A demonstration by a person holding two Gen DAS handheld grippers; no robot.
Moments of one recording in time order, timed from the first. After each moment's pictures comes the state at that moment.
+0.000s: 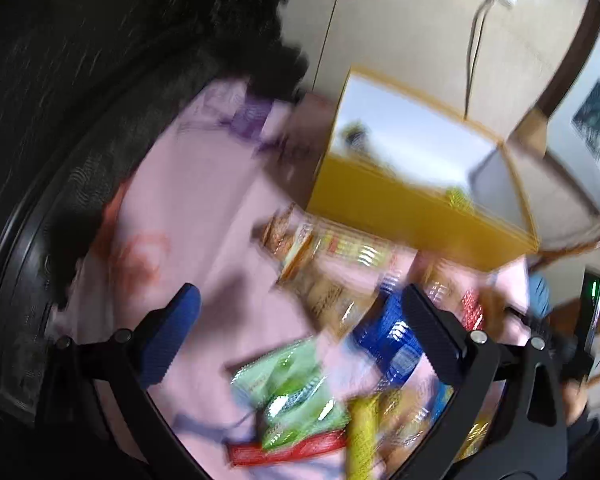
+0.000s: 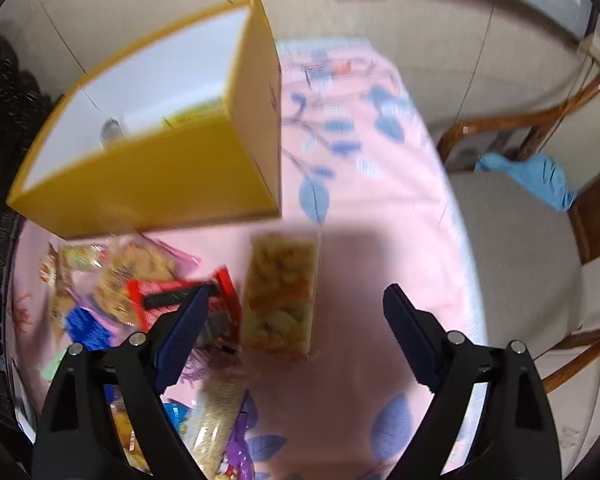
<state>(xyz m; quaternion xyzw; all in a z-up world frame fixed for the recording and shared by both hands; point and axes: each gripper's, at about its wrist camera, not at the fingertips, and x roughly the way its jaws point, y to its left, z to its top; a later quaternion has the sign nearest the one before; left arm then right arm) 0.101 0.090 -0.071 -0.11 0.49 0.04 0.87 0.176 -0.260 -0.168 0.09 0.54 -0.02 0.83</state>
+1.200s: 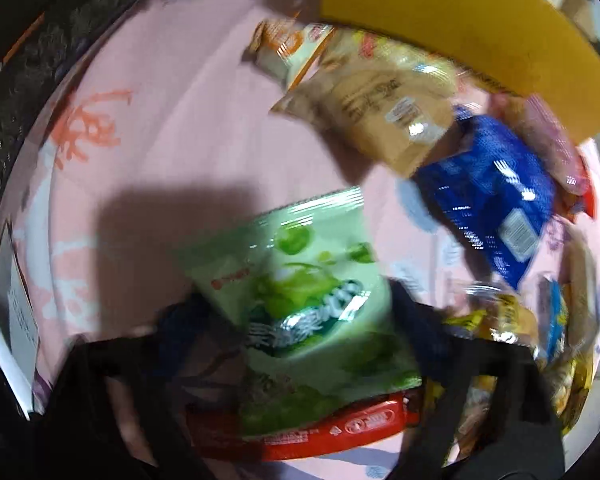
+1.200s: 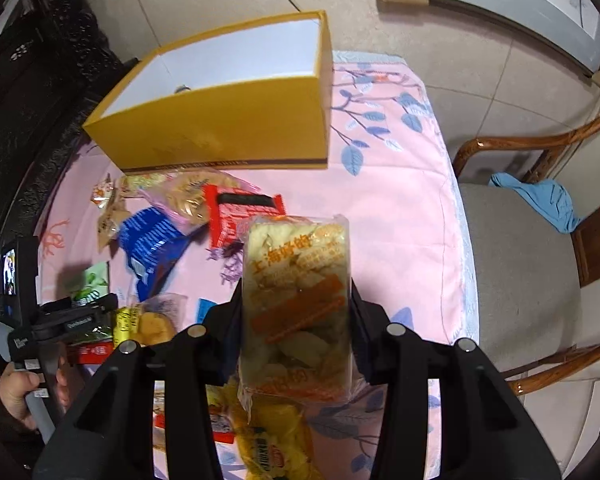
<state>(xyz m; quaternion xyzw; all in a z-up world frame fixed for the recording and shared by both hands) 0.079 0.049 -0.200 -0.05 0.59 0.06 0.80 0.086 -0.239 -0.111 0.05 0.52 0.06 0.85</state>
